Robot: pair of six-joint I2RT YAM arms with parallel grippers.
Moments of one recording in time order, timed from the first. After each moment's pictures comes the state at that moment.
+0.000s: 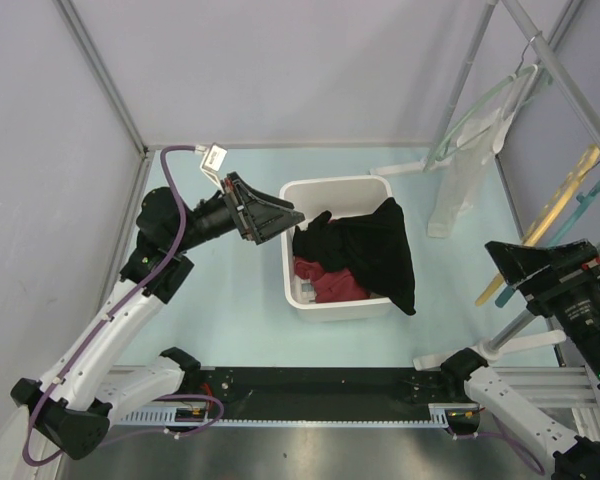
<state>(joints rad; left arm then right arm) -0.51 0.96 1.05 0.07 0.64 -0.82 0.53 0.57 1.62 -1.17 0.27 0.97</state>
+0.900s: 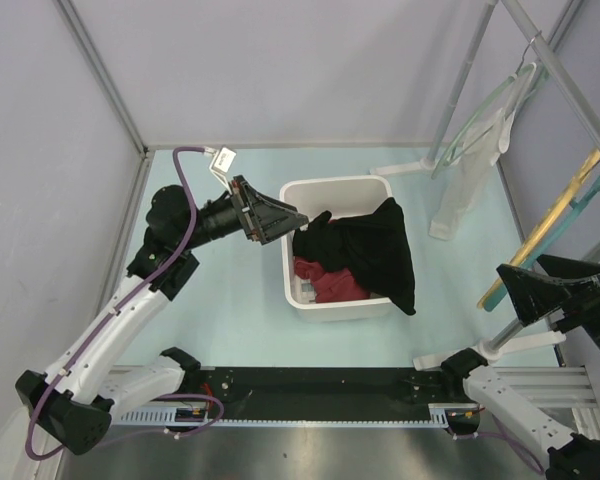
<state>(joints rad) -0.51 0.99 1.03 0.07 0.66 -0.81 0.48 0.64 1.89 -1.23 0.10 0.39</state>
